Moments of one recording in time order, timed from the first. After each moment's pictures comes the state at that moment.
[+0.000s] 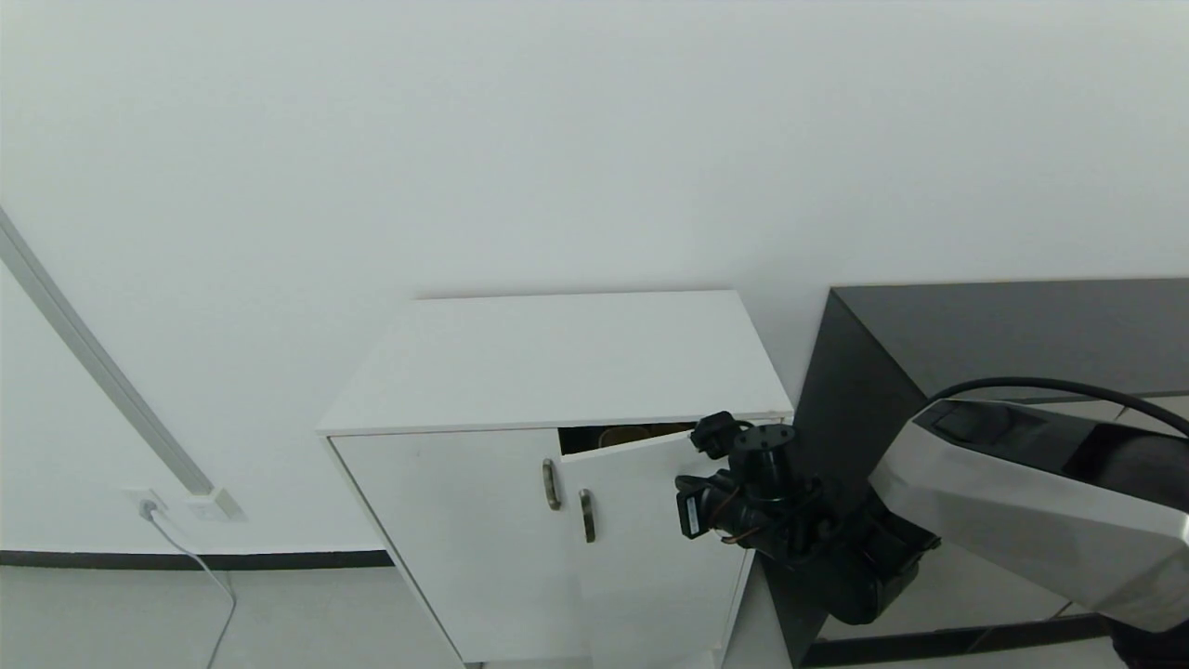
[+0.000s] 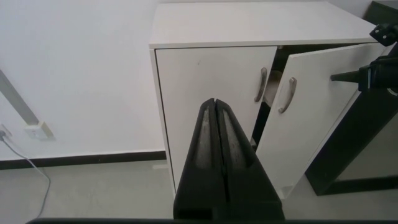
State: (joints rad) left arm 0.00 0.00 0.00 0.00 0.00 0.00; right arm 0.63 2.37 -1.04 -0.96 -0.05 0.11
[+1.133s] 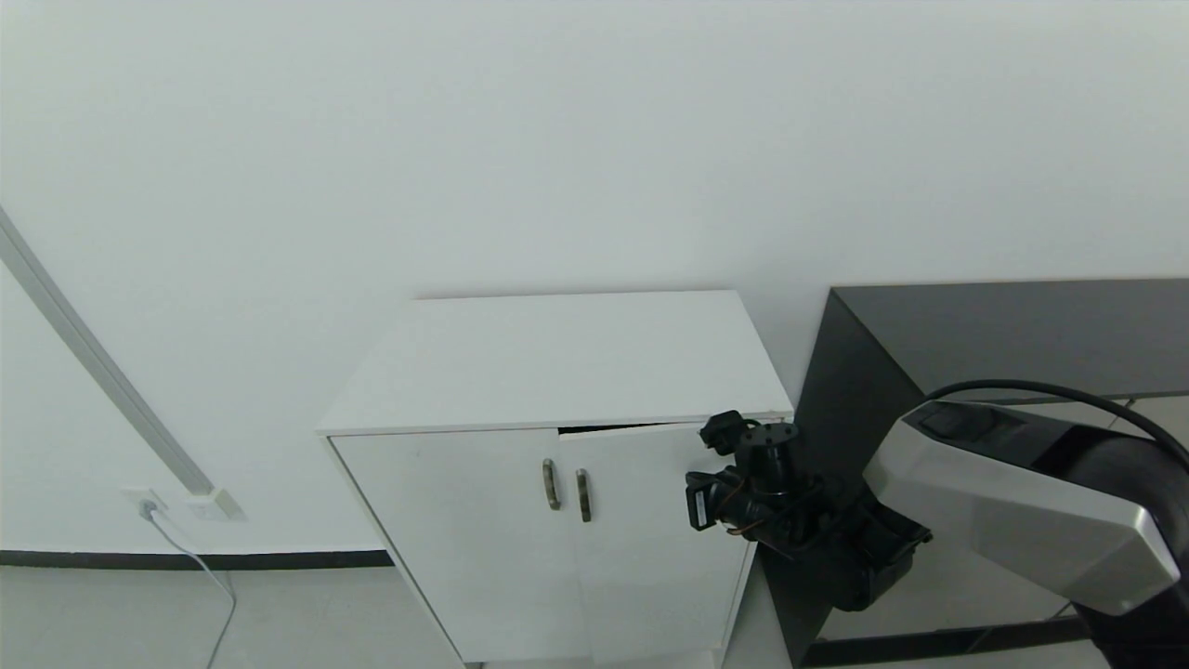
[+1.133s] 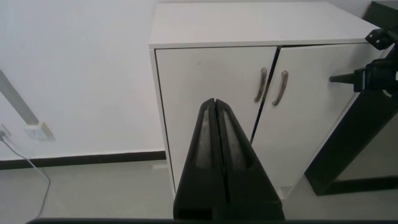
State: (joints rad) left arm 0.00 0.00 0.00 0.00 0.00 0.00; right arm 0.58 2.43 -1.09 -0.96 -0.05 0.11
